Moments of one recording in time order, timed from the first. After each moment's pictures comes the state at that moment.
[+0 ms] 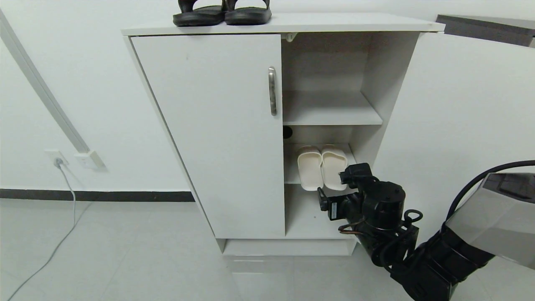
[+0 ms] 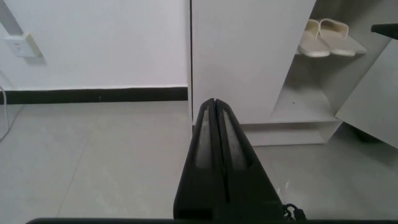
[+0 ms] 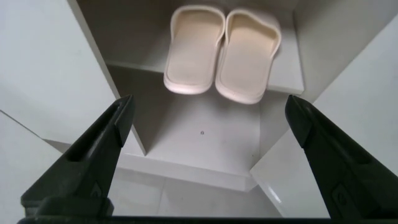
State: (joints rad) left arm 0.00 0.00 0.00 0.00 0.00 0.00; right arm 0.70 2.11 -0.76 -1.27 -0.54 0.01
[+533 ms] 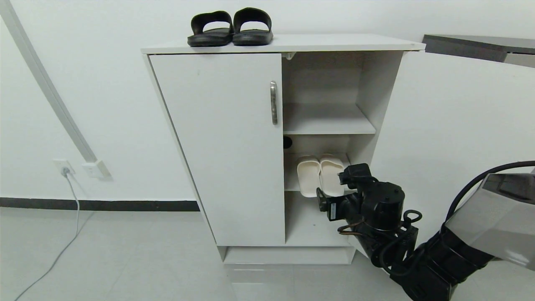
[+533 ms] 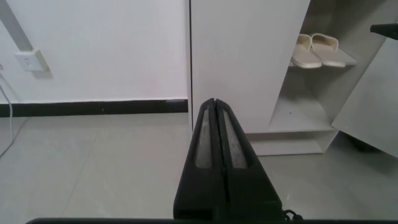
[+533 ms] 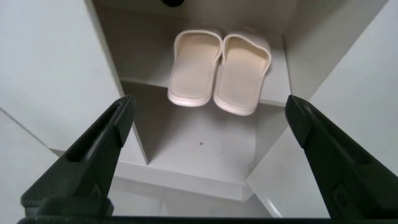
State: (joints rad) left arm 0.00 0.00 0.00 0.00 0.00 0.00; right arm 0.70 2.11 -0.76 -1.27 -0.54 0.01
